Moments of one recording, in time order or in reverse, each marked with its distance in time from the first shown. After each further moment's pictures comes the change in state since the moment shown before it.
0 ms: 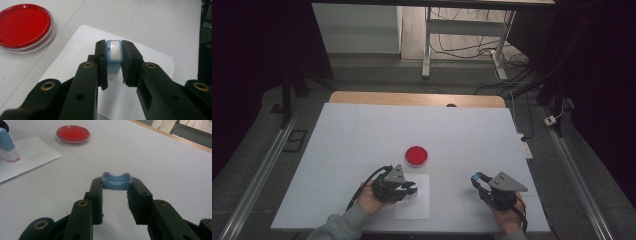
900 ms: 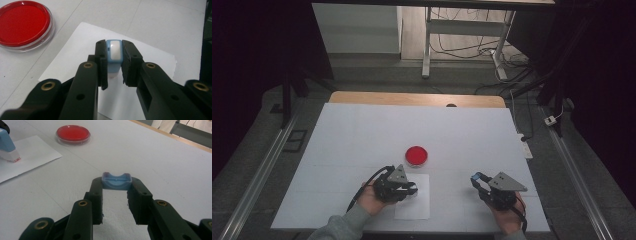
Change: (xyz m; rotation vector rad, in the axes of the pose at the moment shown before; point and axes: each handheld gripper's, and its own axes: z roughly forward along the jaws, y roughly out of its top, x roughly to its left) left arm -0.001 0.005 0.001 0.044 0.010 0.009; right arm 0.001 0.000 0.001 -0.001 0.001 0.003
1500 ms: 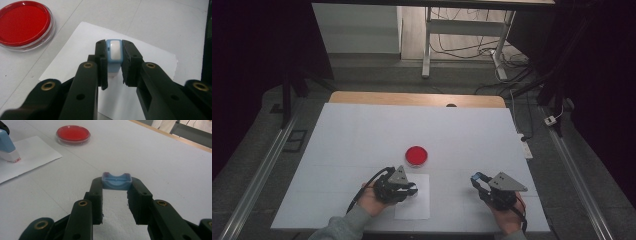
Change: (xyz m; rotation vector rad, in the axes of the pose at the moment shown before) left arm -0.003 -0.001 0.000 0.000 0.013 0.002; right arm 0.000 0.000 0.000 0.000 0.001 0.000
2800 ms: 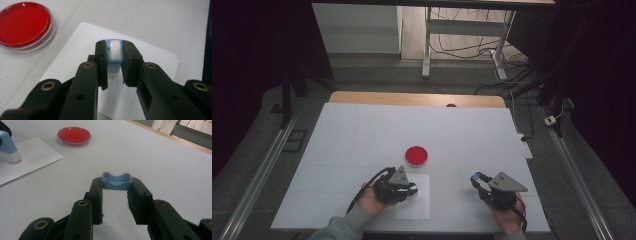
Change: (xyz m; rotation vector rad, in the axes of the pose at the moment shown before) left arm -0.001 0.001 -0.001 -0.009 0.012 0.013; right arm 0.000 0.001 -0.001 -0.006 -0.001 -0.008
